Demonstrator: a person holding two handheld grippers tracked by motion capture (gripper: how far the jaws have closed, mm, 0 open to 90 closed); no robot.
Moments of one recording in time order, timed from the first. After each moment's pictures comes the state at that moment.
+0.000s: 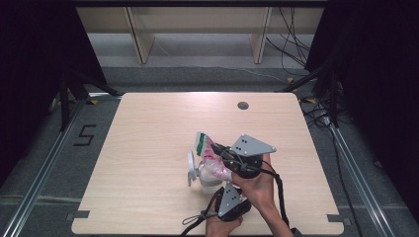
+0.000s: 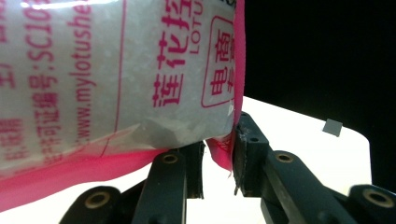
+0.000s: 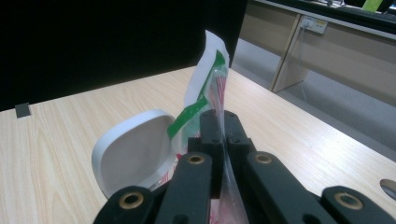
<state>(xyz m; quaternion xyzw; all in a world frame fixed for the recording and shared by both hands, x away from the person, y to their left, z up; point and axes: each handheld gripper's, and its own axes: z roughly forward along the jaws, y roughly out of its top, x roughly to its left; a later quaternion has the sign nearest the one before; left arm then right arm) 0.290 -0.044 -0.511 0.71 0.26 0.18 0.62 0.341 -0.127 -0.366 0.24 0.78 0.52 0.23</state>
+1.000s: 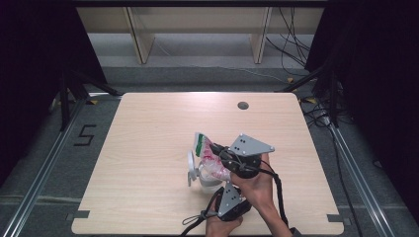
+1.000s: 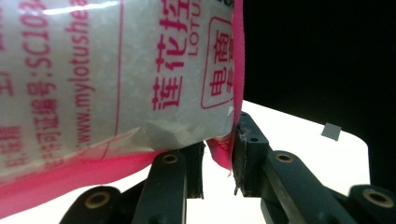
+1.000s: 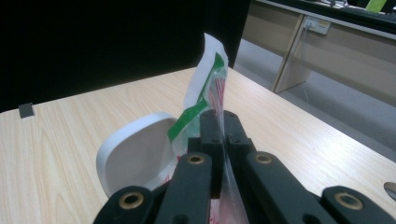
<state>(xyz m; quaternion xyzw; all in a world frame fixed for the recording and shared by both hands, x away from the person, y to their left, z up) 0.290 -0.044 -0.509 0.71 0.26 0.18 0.63 0.342 -0.124 -0.365 0.23 0.79 0.52 0.23</state>
